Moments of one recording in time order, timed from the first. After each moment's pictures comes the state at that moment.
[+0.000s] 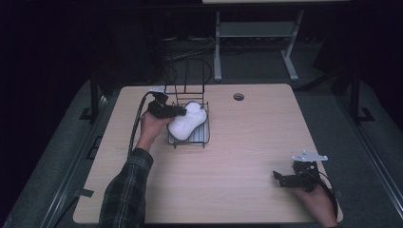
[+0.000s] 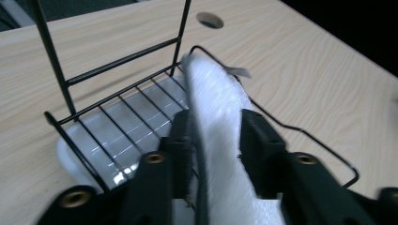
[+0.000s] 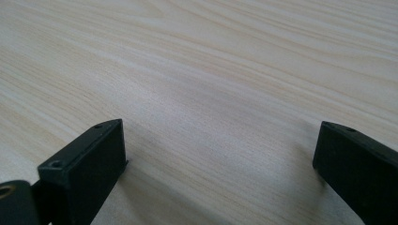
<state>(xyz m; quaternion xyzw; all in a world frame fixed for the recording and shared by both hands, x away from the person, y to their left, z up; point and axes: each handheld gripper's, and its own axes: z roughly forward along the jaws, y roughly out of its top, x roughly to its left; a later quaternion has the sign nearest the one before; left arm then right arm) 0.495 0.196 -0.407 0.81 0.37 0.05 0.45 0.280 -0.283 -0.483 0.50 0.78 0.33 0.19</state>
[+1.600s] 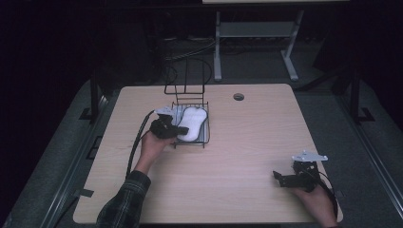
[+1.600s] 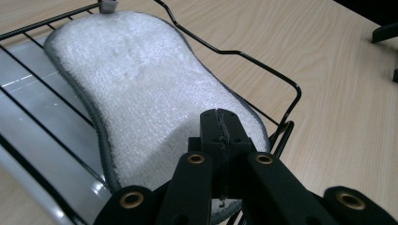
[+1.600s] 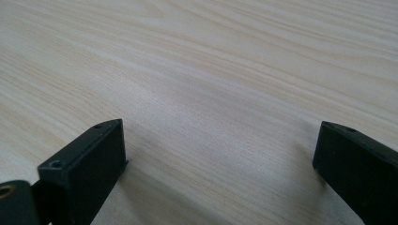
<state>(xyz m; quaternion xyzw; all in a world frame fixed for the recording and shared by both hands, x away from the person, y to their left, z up) 0.434 0.181 -0.431 0.84 0.32 0.03 0.44 0.280 -0.283 -0.483 0.50 0.78 0.33 0.19</state>
